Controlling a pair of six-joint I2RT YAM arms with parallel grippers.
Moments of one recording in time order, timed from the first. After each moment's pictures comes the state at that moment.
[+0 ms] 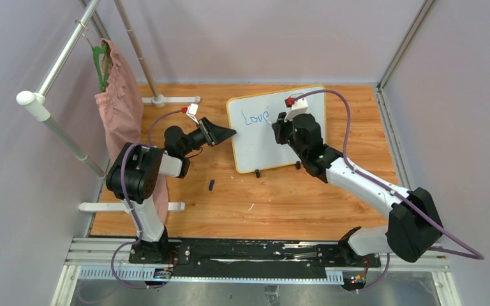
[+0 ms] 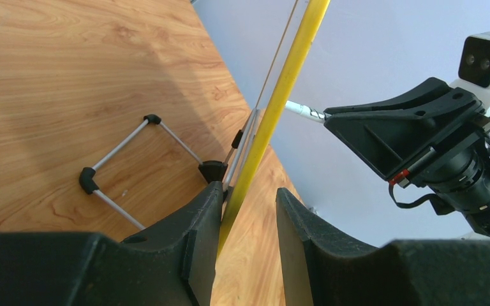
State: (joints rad) left arm -0.21 1.82 0.65 1.33 0.78 -1.07; right arm 0.64 1.33 0.92 0.17 0.23 0.20
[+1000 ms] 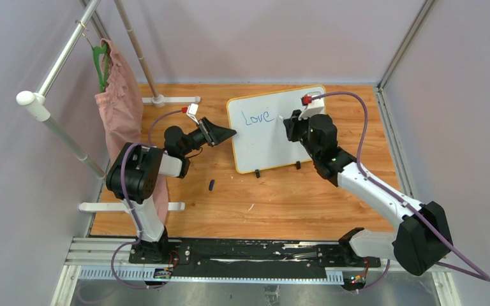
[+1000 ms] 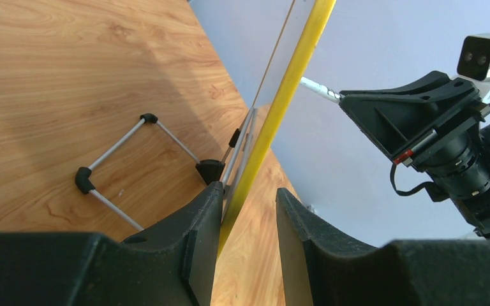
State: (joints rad) left arm -0.21 1.82 0.65 1.34 0.78 -1.07; right arm 0.56 1.22 0.86 0.19 0.20 0.19
